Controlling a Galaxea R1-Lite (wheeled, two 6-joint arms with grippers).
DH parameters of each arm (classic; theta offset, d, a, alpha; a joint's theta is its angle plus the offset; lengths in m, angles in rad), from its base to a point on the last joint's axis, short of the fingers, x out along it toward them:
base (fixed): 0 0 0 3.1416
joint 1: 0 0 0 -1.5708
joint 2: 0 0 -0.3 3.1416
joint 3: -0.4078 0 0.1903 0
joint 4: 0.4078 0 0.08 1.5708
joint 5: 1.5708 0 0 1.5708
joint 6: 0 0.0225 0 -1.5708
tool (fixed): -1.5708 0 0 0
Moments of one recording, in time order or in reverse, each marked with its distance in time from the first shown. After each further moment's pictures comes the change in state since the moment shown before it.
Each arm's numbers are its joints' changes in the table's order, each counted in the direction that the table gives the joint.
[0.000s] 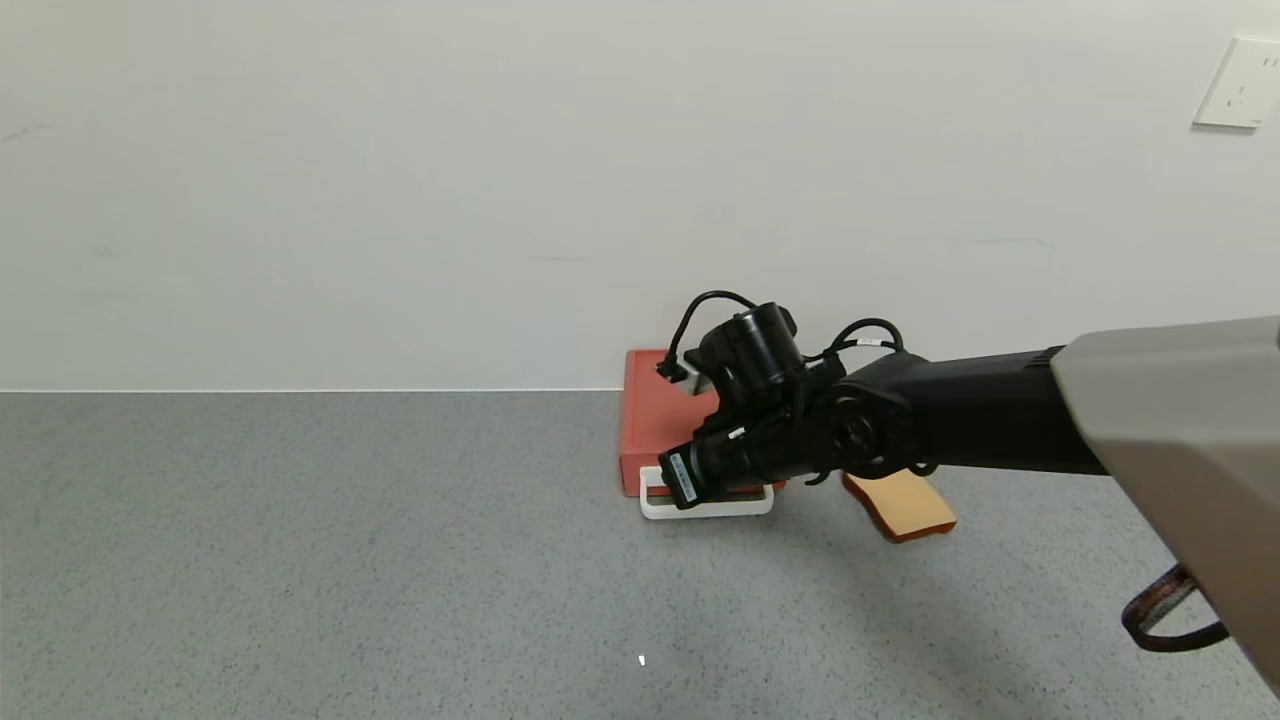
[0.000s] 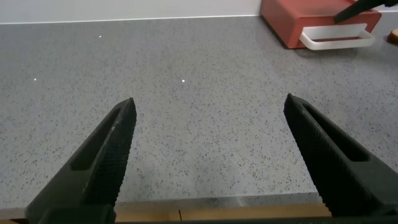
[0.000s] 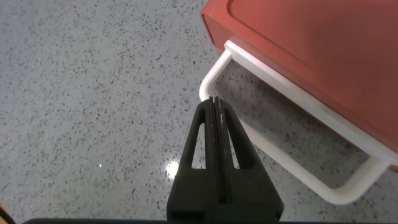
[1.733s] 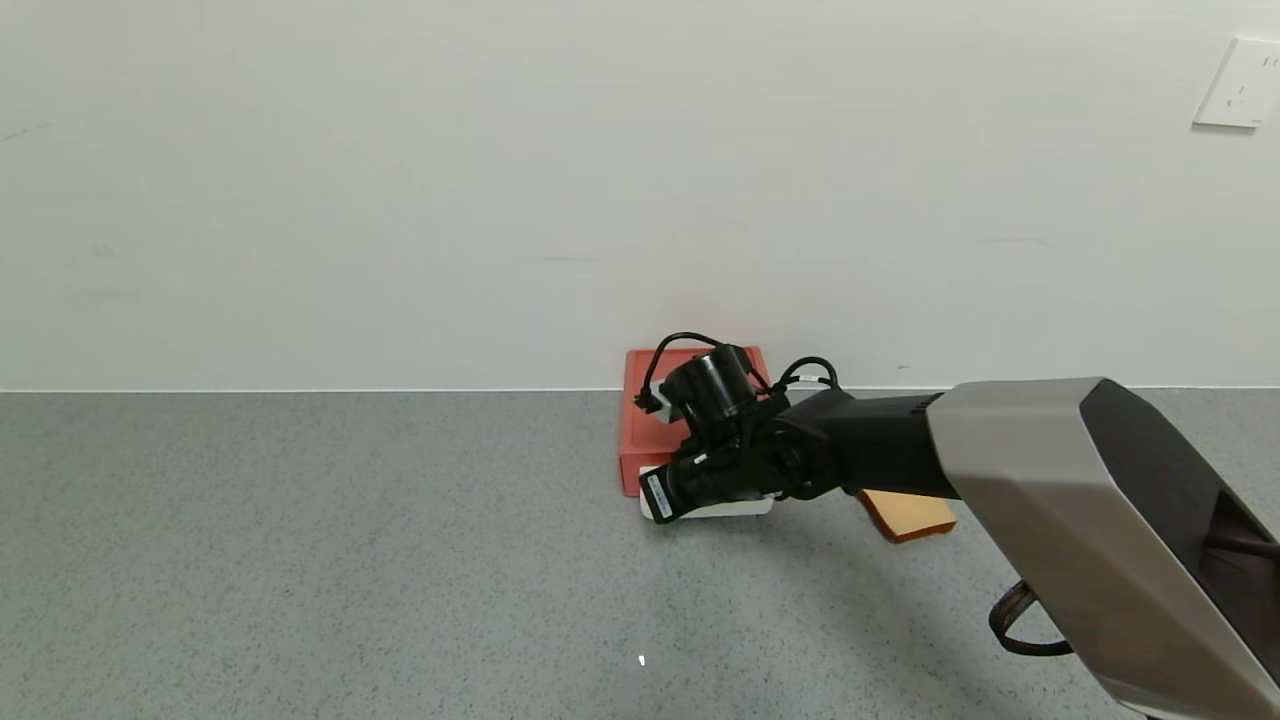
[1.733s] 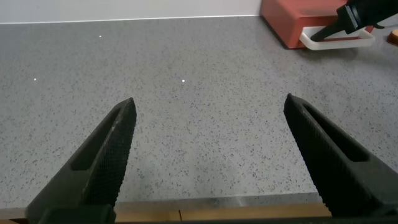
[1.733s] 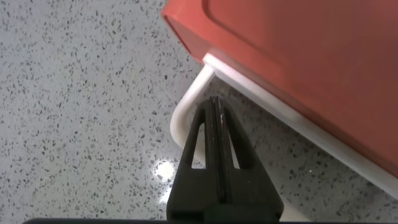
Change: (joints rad) left arm 0.000 0.000 0.000 0.000 0.000 0.000; right arm -0.009 -0.180 -0.171 0.030 -0.073 -0.002
